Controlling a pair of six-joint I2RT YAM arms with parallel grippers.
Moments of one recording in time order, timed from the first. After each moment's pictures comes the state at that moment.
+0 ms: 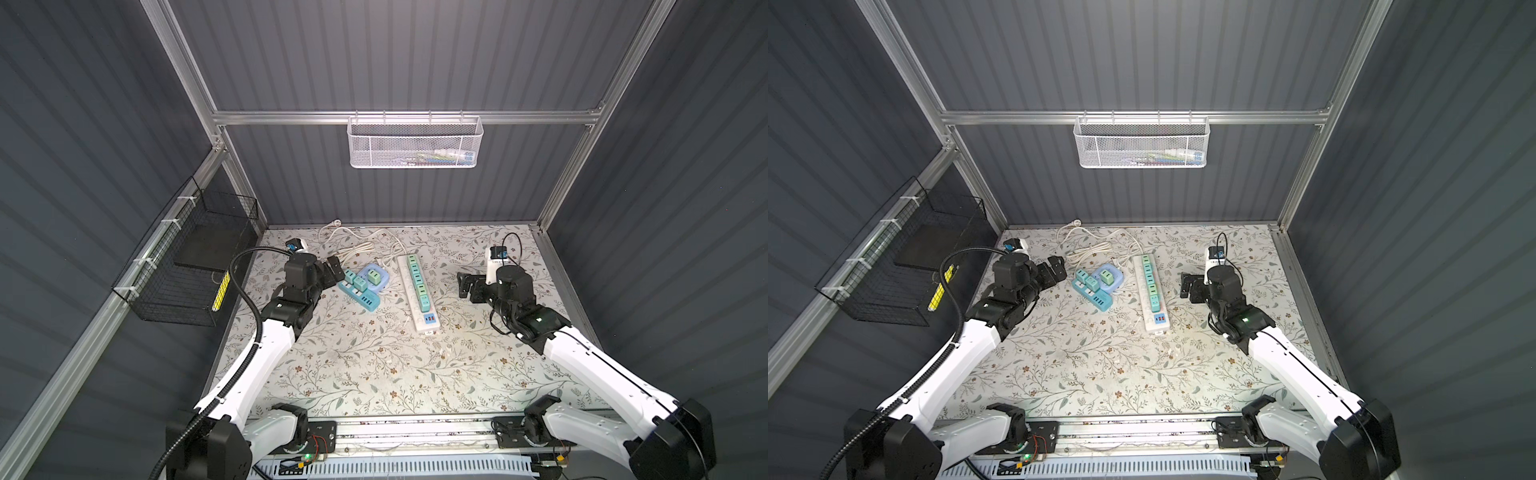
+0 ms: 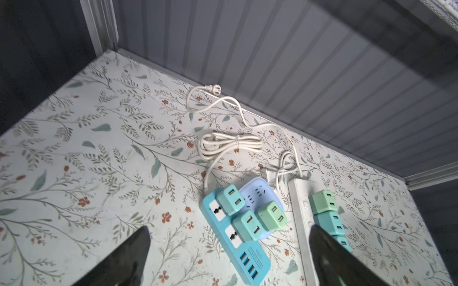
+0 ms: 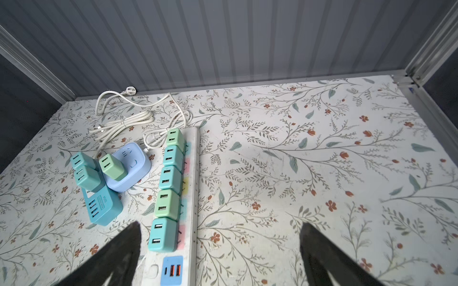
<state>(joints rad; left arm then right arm) -0.28 1.14 0.90 -0.23 -0.20 -0.48 0.48 1.10 0.79 -0.14 0.22 0.29</state>
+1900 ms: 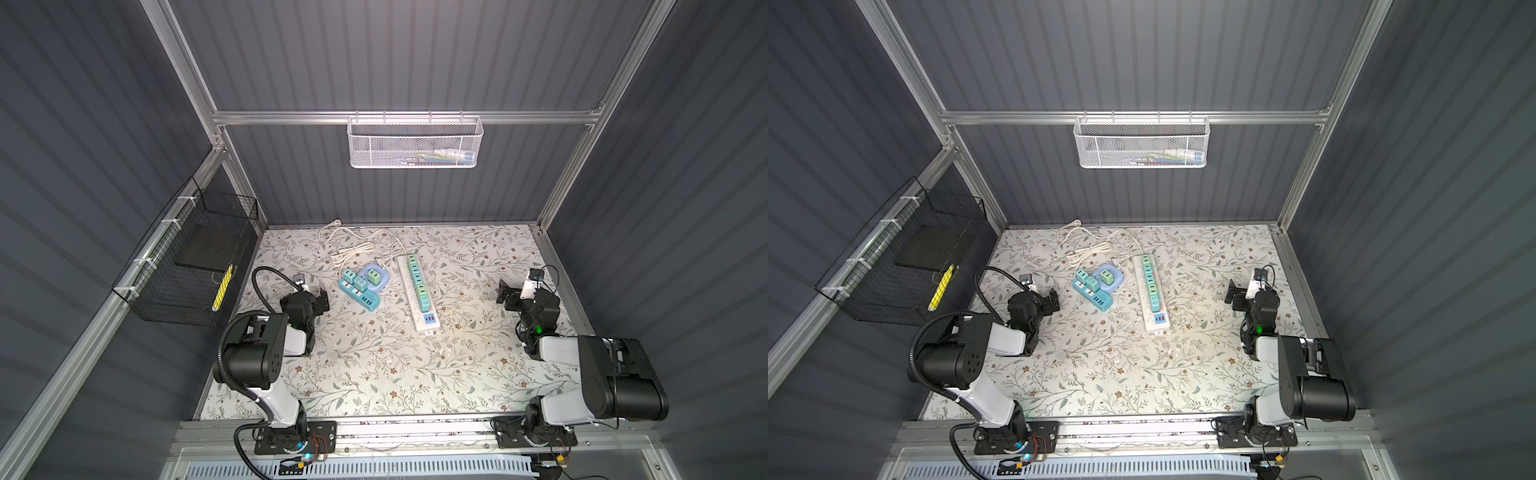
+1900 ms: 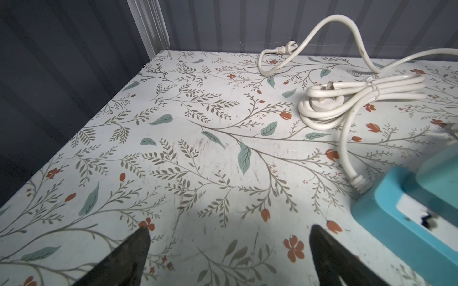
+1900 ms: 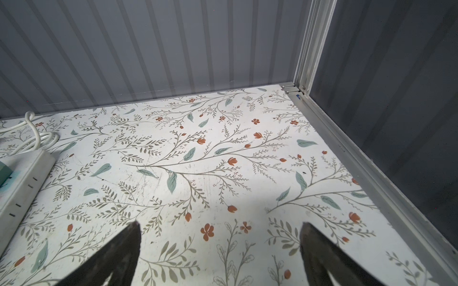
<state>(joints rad) -0.06 1.70 0.42 0.88 -0.23 -0.04 -0.08 1.46 0.33 0.87 -0.02 0.05</state>
